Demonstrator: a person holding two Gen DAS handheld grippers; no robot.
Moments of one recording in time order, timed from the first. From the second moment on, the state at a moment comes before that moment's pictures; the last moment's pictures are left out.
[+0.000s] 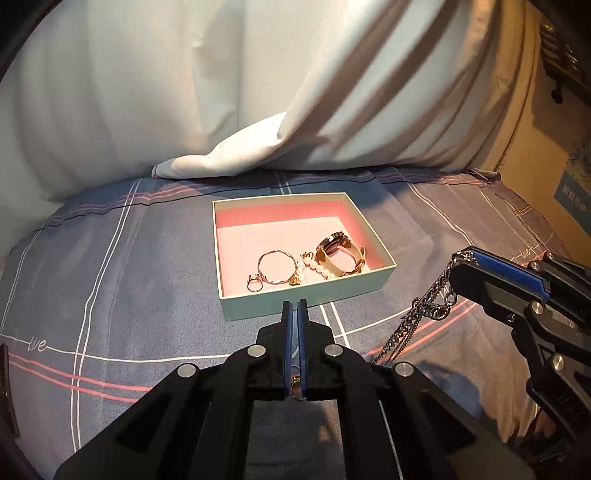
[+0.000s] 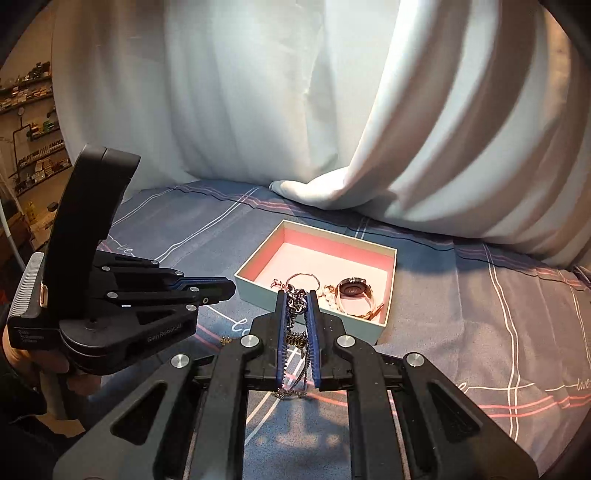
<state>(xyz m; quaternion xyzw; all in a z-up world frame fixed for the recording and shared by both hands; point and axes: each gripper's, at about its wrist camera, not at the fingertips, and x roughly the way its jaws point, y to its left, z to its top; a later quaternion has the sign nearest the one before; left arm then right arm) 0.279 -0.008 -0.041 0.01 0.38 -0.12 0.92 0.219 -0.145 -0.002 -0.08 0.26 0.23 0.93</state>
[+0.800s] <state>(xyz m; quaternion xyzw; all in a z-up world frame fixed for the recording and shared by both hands) 0.369 -0.027 0.036 -0.01 0.34 -0.12 0.93 0.308 -0.135 0.076 -0.09 0.21 0.20 0.95</state>
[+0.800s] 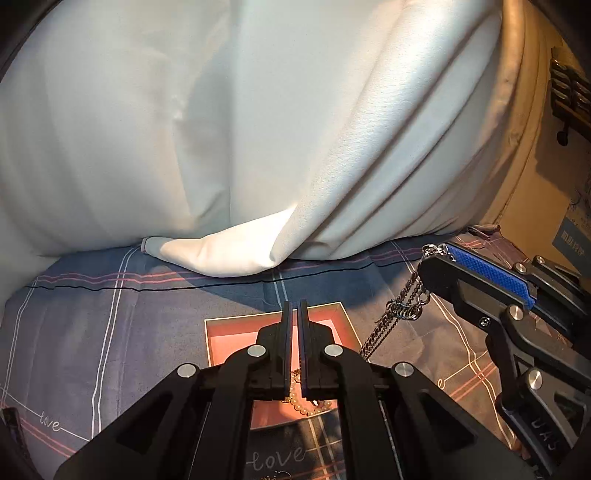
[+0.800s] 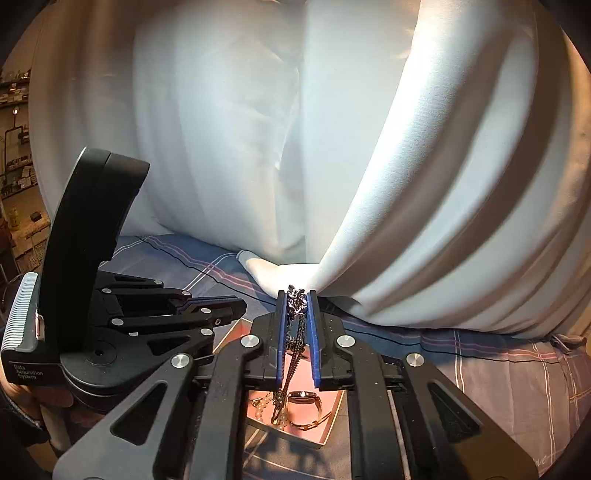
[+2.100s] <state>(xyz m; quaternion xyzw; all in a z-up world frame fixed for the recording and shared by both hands) 0.433 -0.023 -0.059 -0.01 0.46 -0.07 0.89 0.377 -0.115 -0.051 -0.11 0.39 0.19 0.89</state>
